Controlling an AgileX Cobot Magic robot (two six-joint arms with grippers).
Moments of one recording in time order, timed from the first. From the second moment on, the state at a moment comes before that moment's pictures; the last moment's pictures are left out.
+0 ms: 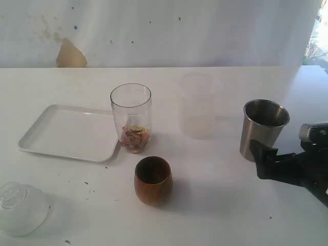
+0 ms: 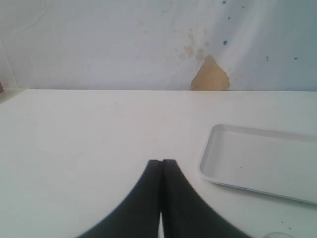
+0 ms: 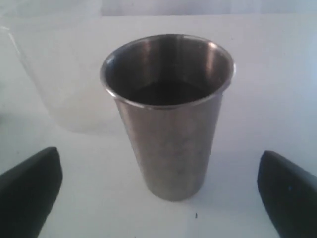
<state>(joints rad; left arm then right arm) 0.13 0.00 0.00 0.04 0.21 0.00 0.03 1.56 -0.16 -0.09 -1.00 0.12</state>
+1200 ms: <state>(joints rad) 0.13 0.00 0.00 0.04 0.21 0.00 0.03 1.96 -0.39 -0.09 -1.21 0.04</state>
